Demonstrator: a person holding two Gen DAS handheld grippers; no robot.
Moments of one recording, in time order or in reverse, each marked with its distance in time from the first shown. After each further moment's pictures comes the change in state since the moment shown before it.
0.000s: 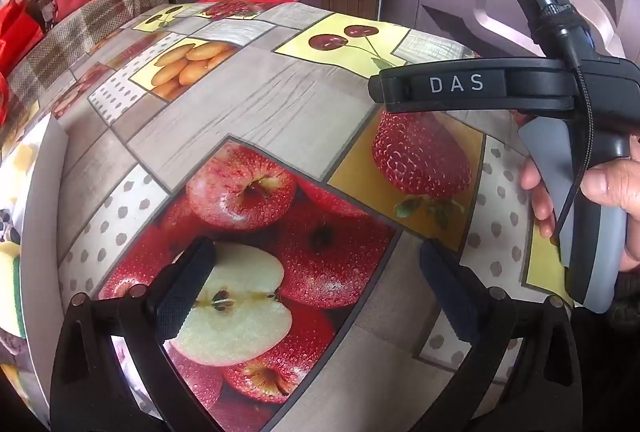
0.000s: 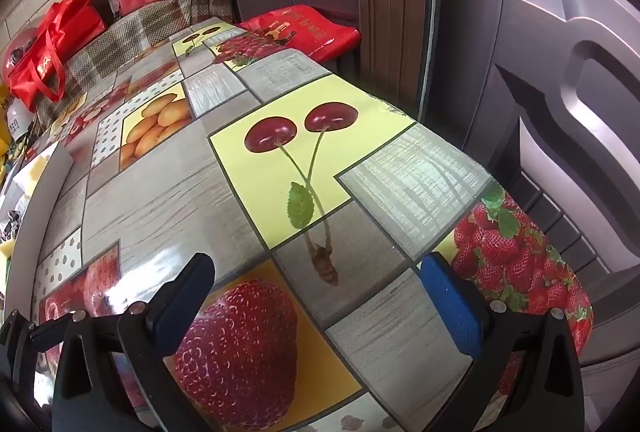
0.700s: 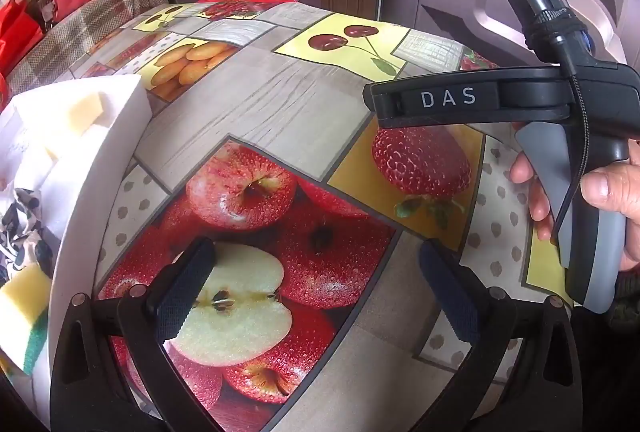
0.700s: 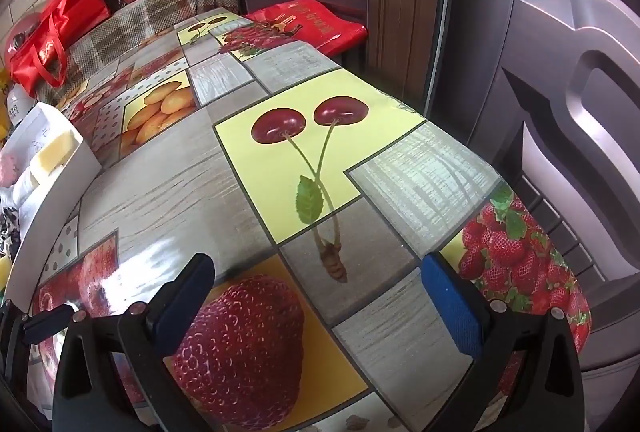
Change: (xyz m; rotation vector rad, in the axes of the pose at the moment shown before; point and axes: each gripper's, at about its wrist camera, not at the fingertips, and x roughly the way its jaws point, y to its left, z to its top) left arm 0.000 0.000 0.000 0.003 0.001 0.003; right arm 0.004 0.006 0.000 -0.037 0.052 -0.009
